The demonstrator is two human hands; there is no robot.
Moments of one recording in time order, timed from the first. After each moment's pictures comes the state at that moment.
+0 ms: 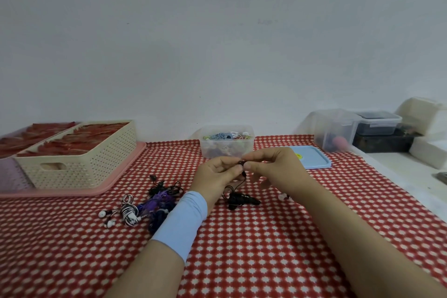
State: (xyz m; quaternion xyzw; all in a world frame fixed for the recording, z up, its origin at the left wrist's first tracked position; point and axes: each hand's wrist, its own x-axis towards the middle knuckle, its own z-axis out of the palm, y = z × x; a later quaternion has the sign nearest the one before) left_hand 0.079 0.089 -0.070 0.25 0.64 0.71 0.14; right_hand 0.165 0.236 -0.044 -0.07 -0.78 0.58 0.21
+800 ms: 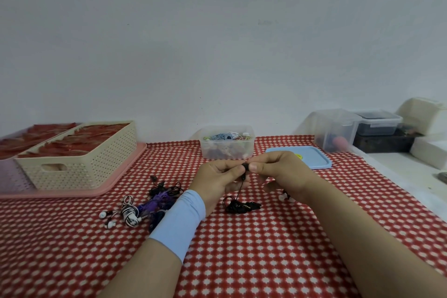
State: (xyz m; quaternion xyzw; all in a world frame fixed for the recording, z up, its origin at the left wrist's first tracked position) left_hand 0.080 0.087 -0.066 0.26 0.57 0.74 0.23; right_hand 0.168 0.246 -0.042 -0.10 -0.74 0.66 0.11
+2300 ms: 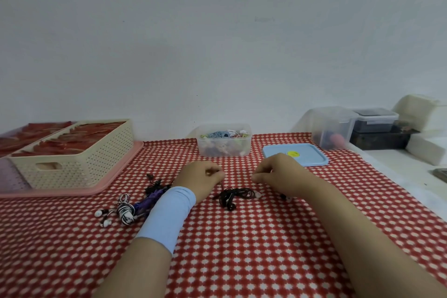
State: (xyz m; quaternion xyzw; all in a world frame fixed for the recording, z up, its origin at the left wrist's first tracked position) left_hand 0.050 0.071 -0.066 0.31 0.90 0.32 0.00; right_hand 0.160 0.265 -0.052 -0.11 -0.94 0.31 0.09
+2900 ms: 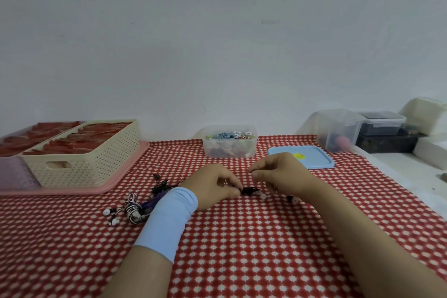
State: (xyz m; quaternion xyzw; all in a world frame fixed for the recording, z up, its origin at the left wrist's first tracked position) left_hand 0.072 0.058 -0.043 0.44 0.85 0.28 0.07; right_hand 0.161 0.249 -0.049 -0.10 -0.86 0.49 0.13
